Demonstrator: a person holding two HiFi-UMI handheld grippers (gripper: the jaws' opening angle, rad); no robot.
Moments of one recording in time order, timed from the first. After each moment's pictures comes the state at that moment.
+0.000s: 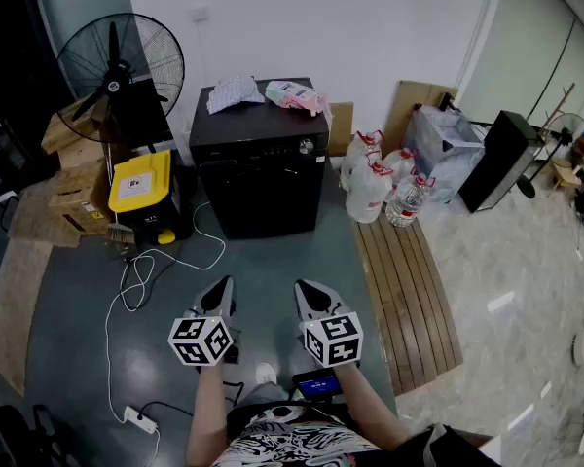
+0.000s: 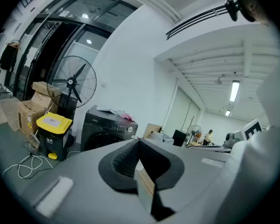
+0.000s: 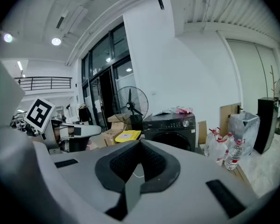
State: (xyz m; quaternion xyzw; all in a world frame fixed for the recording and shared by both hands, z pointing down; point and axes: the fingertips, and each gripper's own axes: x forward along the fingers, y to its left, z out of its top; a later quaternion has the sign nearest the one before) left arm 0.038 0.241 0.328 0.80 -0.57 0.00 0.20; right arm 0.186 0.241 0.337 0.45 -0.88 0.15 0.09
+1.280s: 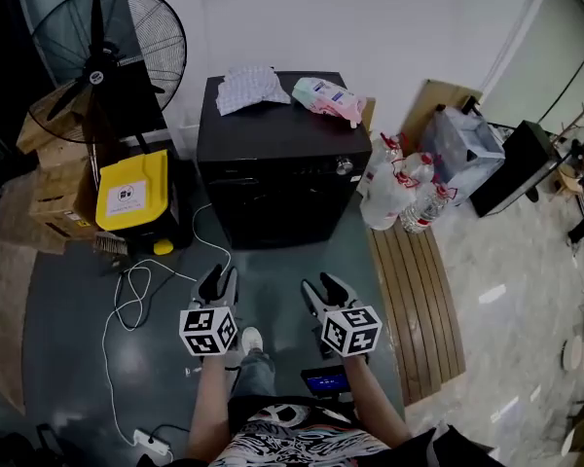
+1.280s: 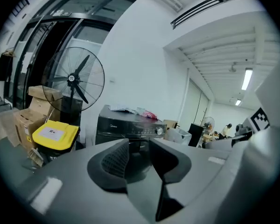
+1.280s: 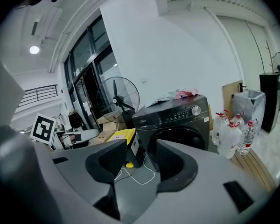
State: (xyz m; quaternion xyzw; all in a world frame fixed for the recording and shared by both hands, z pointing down) left arm -0.104 0.011 0.410 0.78 -0.59 0.06 0.19; right arm 0.088 0.025 0.418 0.46 -0.84 0.25 0.10
